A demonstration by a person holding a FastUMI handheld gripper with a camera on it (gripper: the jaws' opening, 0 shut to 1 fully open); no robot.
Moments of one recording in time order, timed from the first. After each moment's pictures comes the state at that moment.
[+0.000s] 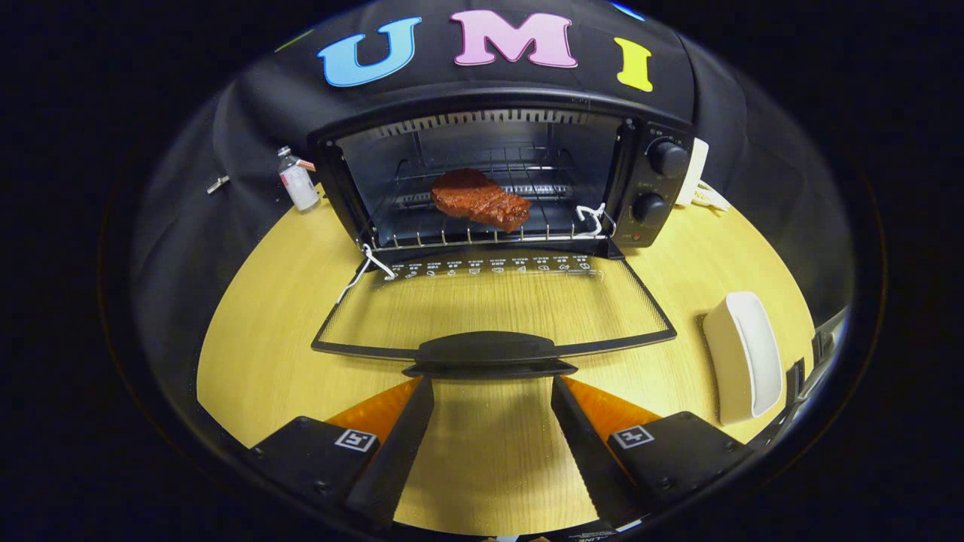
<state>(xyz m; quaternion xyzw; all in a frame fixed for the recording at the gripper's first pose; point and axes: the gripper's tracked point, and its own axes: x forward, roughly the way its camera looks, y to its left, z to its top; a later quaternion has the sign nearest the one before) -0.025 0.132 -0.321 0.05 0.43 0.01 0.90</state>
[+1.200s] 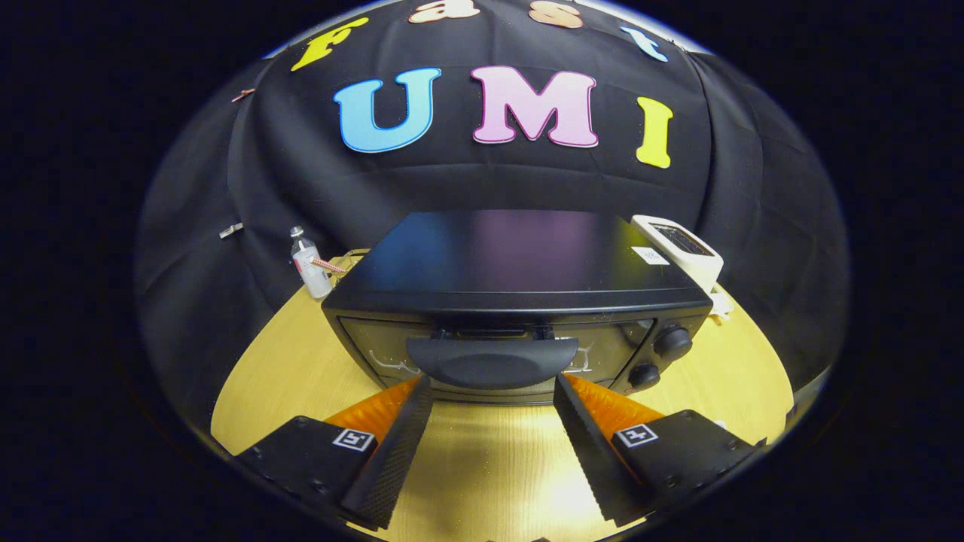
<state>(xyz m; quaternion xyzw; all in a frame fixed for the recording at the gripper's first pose) 0.092 0.131 -0.212 0.02 0.30 0.03 0.95</state>
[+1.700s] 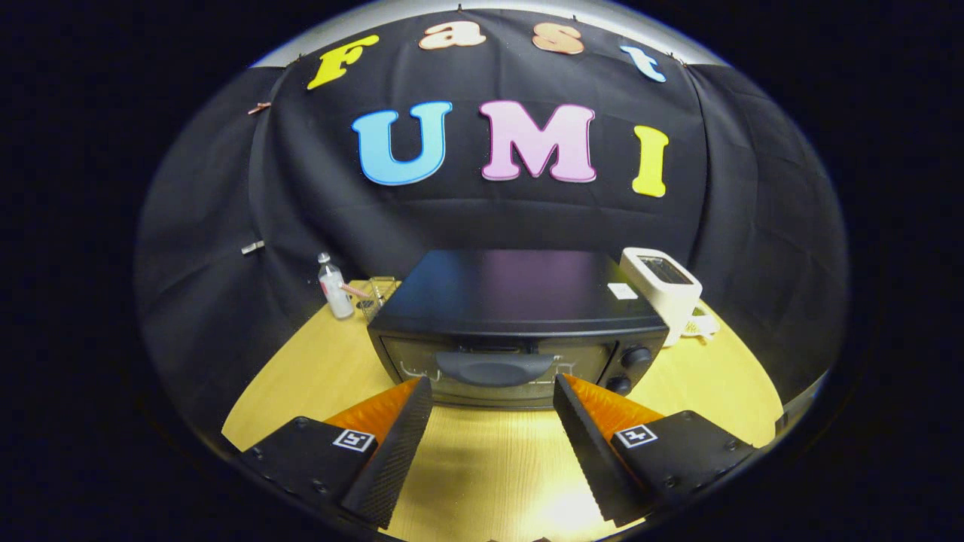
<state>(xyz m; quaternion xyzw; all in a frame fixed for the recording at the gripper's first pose) 0.056 0.122 -0.128 0.03 0.23 0.04 0.97</state>
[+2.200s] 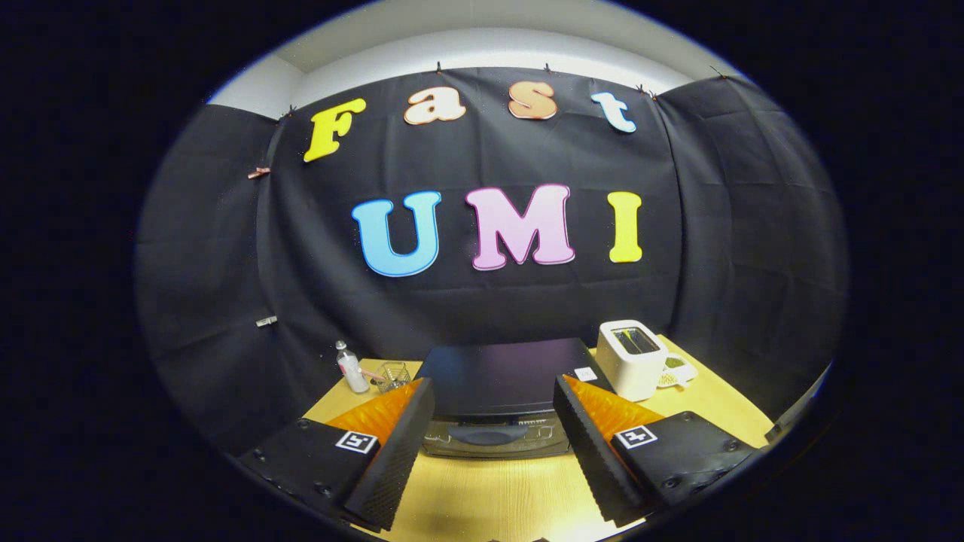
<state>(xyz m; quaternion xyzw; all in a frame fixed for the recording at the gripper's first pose) 0.035 0.092 -0.003 0.06 0.11 0.02 0.99</state>
